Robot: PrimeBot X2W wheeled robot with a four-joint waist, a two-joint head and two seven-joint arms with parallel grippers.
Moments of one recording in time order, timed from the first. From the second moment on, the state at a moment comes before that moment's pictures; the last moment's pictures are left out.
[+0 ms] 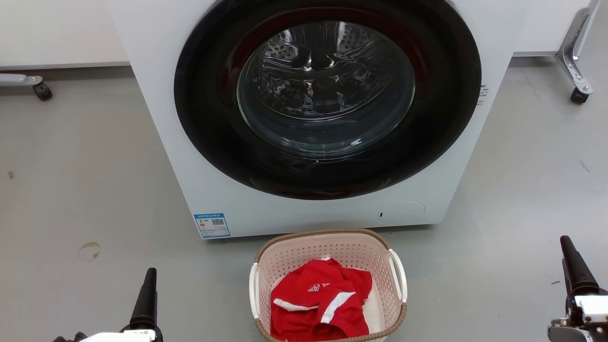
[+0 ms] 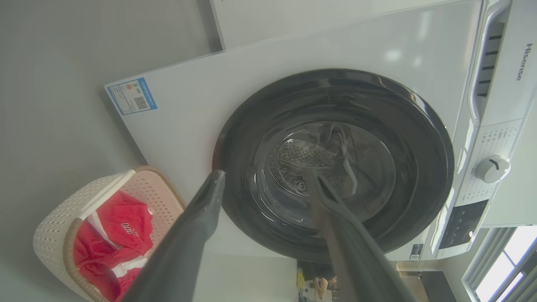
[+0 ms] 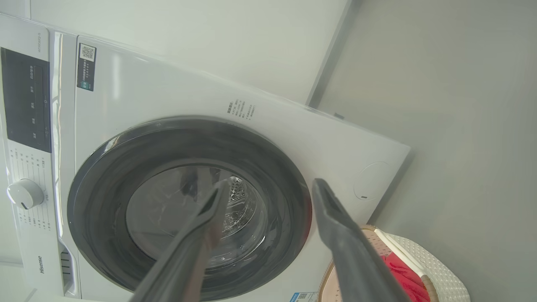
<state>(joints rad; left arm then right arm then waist) 0.01 0.03 0.03 0.27 -1.46 -0.10 0.02 0.00 -0.02 -0.04 0.28 1.49 0.12 0.02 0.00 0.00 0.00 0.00</state>
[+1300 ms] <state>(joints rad) 0.02 0.12 -0.13 0.21 -0.89 0.05 -0.08 0.00 -0.03 -0.04 0.22 0.77 0.12 -0.09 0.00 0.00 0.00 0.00</state>
